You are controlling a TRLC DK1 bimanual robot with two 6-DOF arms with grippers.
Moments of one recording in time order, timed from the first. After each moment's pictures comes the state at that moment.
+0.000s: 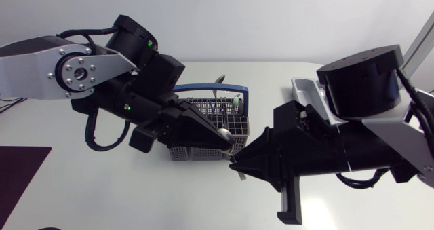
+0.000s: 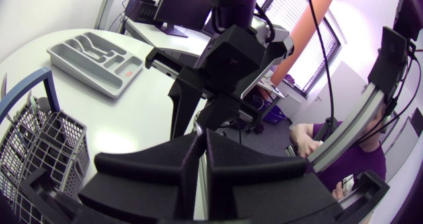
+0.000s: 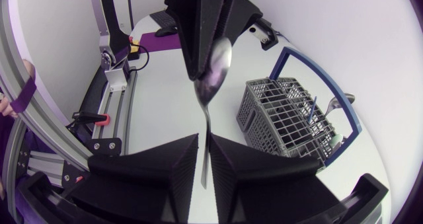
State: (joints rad) left arm -0.53 1.50 1.12 -0.63 1.20 0.45; right arm 0.69 1.07 0.75 -0.40 -0.51 -0.44
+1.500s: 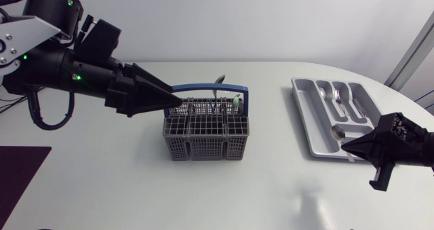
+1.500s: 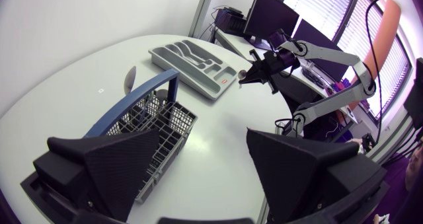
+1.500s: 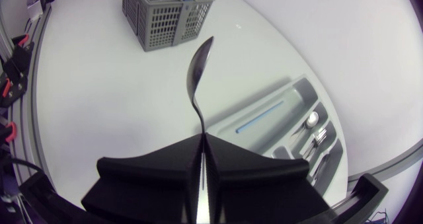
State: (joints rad) left arm -0.27 1.34 1.13 -0.64 0.86 0.36; right arm -0.44 1.17 0.66 -0.62 -0.63 -1.32
